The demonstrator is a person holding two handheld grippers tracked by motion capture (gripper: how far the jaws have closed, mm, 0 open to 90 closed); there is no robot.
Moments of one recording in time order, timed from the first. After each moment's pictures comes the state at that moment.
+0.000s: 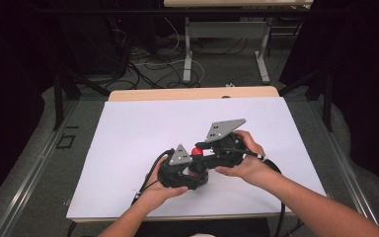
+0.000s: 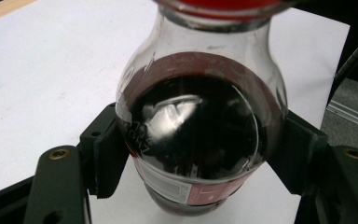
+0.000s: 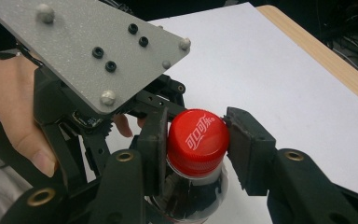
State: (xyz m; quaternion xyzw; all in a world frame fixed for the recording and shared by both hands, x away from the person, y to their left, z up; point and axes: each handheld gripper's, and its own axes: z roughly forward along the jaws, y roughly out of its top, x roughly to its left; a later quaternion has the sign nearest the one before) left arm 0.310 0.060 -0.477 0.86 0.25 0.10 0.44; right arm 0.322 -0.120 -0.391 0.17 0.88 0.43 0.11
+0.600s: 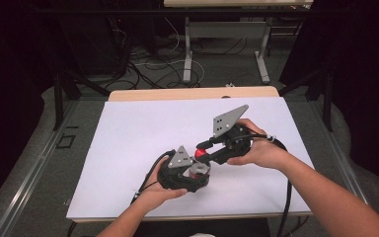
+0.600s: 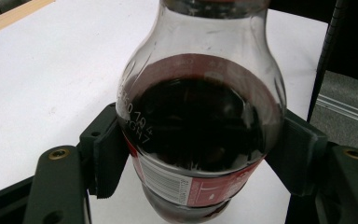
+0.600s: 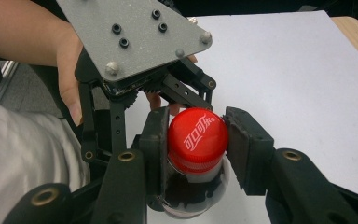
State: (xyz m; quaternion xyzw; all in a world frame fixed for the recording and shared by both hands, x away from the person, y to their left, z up) left arm 0.305 0.060 -0.472 0.86 0.22 0.10 0.44; right arm 0.349 -0.136 -0.381 0.05 0.90 0.43 0.03
